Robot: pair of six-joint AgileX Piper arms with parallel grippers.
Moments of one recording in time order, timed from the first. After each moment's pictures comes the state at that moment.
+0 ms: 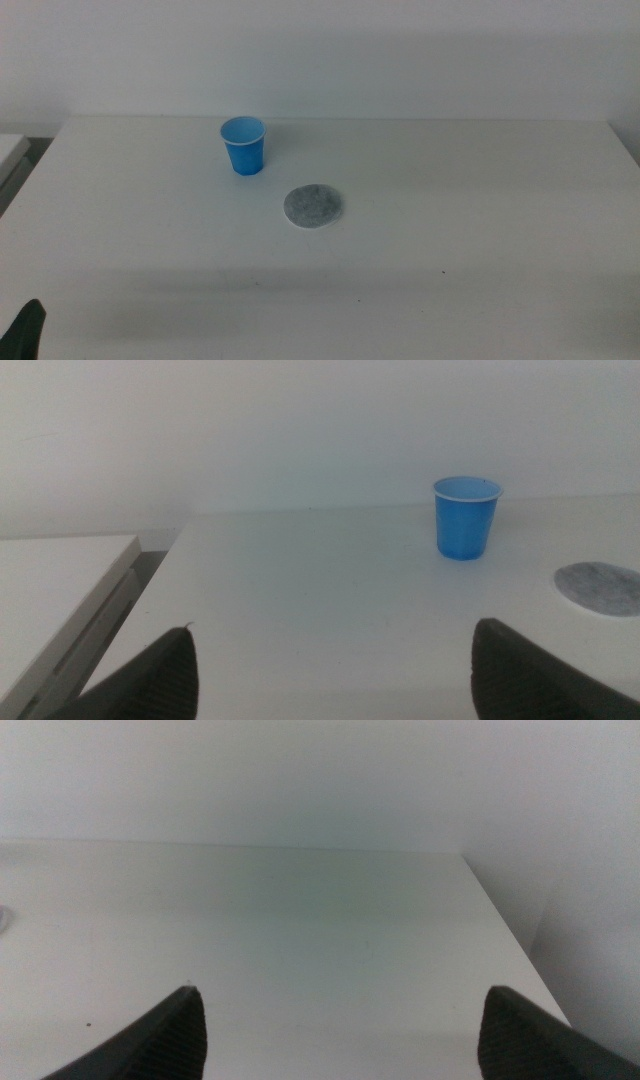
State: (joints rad) left arm -0.02 0.00 0.00 -0.01 0.20 0.01; right arm -0.02 0.00 0.00 -0.04 0.25 -0.02
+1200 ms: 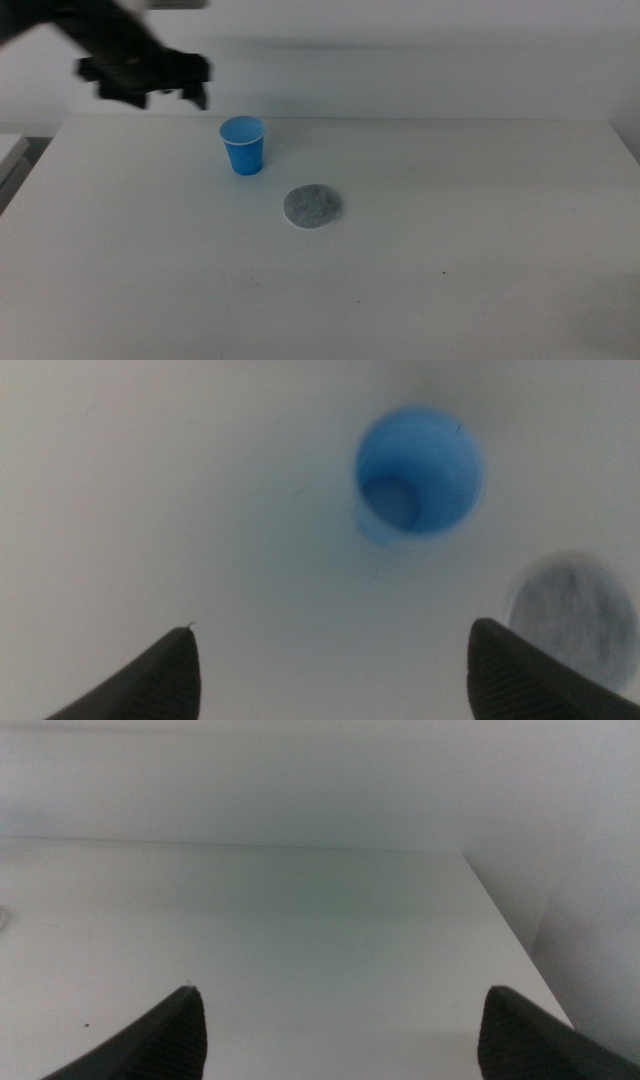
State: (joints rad) left arm -0.15 1.86 -1.69 -0.09 0.95 -0.02; right arm -0.02 0.00 0.00 -0.04 0.25 -0.02
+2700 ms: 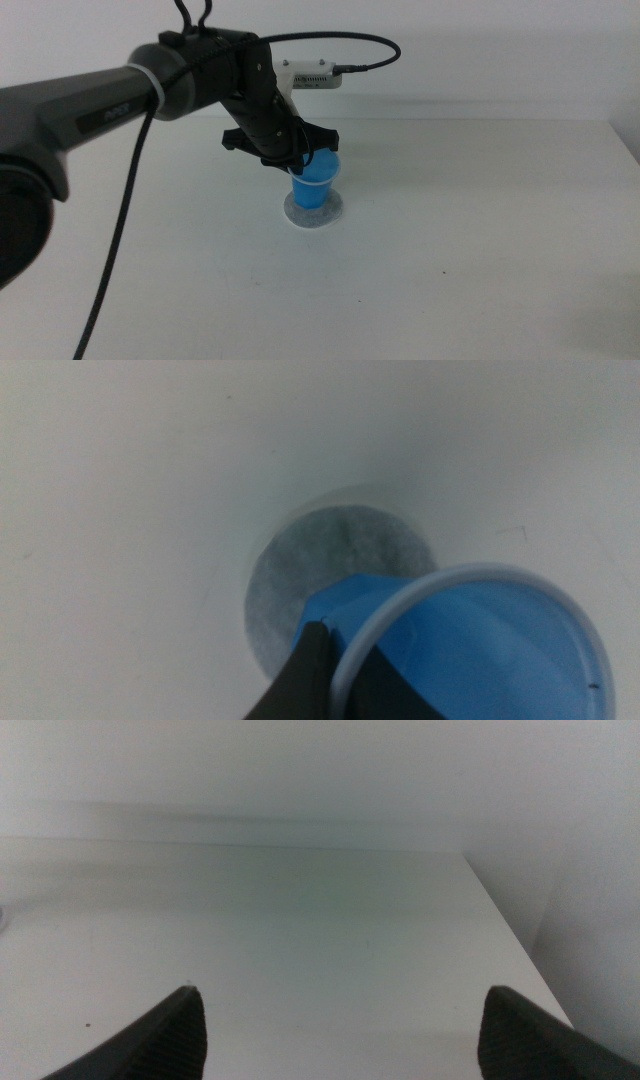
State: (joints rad) left arm -0.44 2.08 -1.70 -0.12 0.83 -0.19; right arm -0.02 0.00 0.00 -0.04 0.25 -0.02
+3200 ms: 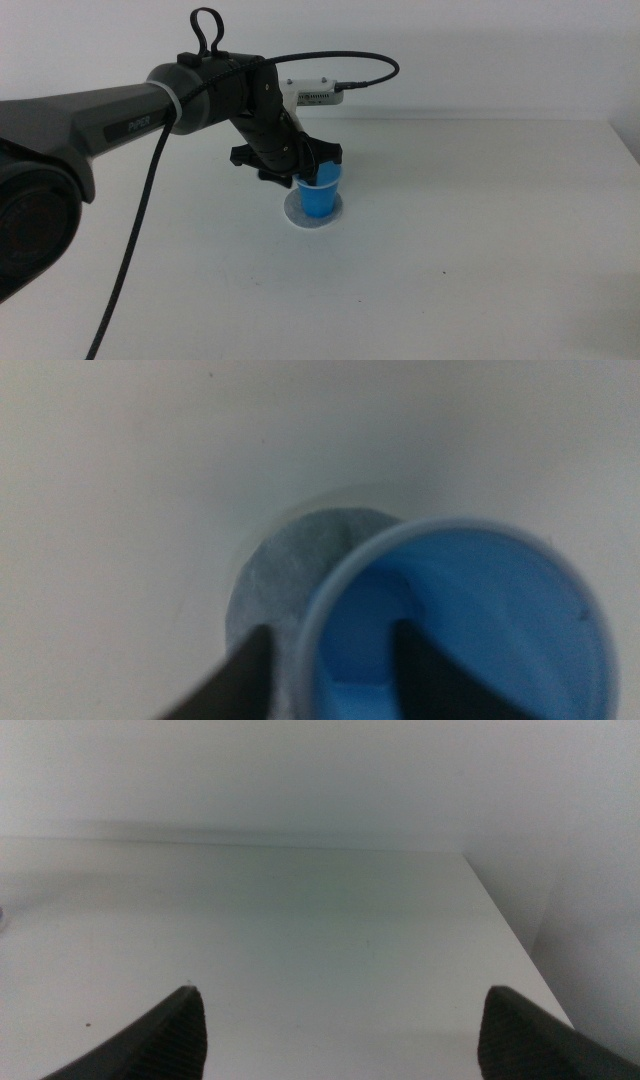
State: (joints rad) left arm -0.44 2.14 -1.70 -0.16 0.79 -0.19; right arm -0.02 0.00 0.00 -0.04 0.25 -0.02
